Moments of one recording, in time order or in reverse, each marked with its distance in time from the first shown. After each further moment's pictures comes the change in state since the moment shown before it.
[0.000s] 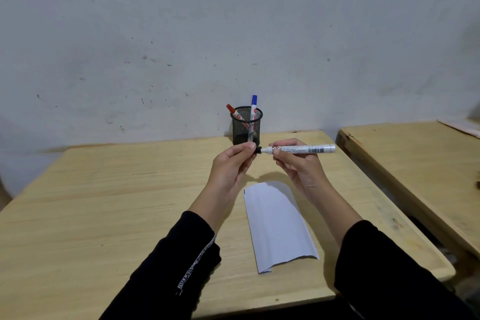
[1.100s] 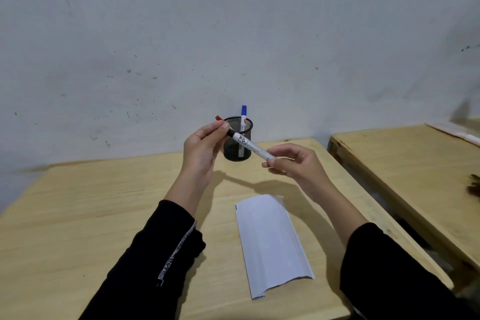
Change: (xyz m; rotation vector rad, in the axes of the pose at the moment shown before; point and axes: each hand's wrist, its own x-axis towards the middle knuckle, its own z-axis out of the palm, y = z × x) left_hand 0.073 0.076 0.014 0.063 0.027 0.306; right_hand 0.067 -0.031 -0.009 -0.260 -0.106 -0.083
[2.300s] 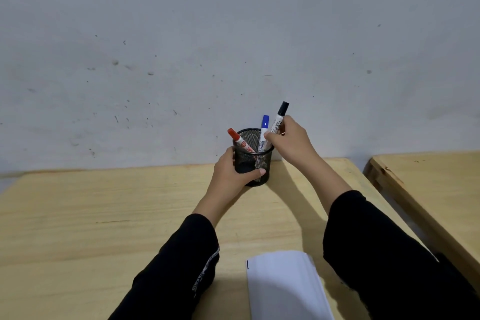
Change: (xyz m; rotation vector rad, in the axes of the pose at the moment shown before) left_hand 0.063 -0.116 -0.039 0.758 -0.133 0.032; right_hand 0.124 0.044 0.019 -0.685 0.151 0.071
